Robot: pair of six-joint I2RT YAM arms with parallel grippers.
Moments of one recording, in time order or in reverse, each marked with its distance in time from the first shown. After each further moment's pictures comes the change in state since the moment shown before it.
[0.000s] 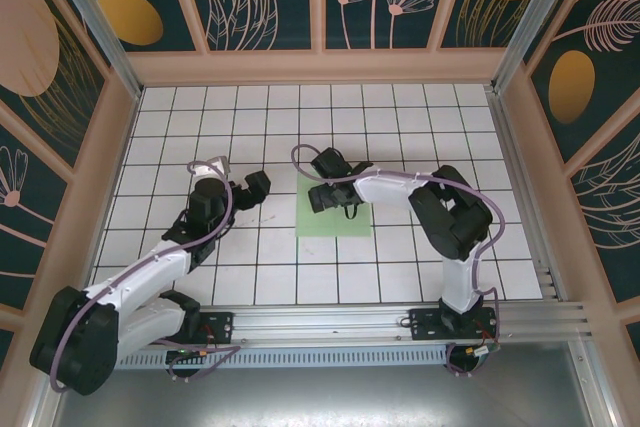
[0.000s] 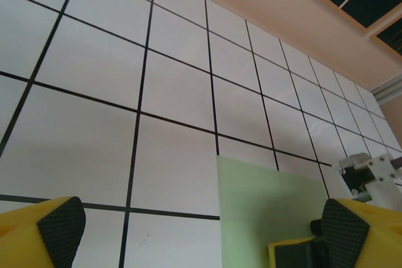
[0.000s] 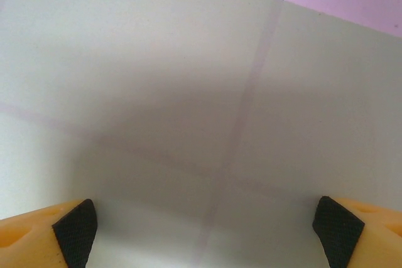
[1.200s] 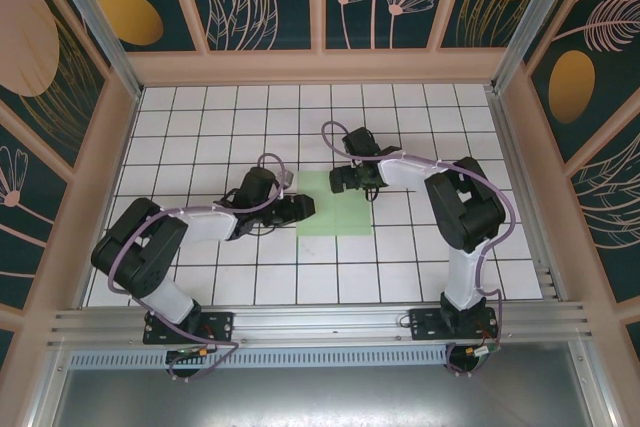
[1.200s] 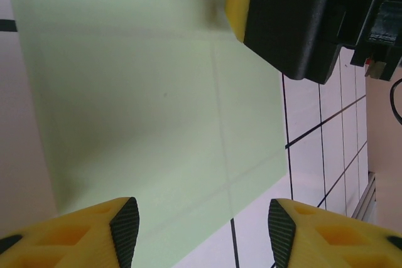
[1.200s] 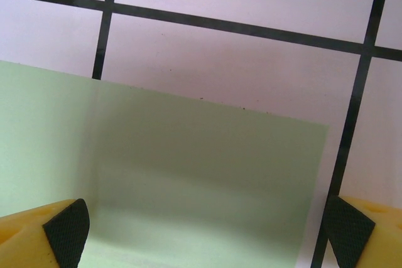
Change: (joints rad) left arm -0.137 0.560 0.221 0.018 0.554 -0.132; right arm -0.206 -0.011 0.002 0.019 -0.110 -0.067
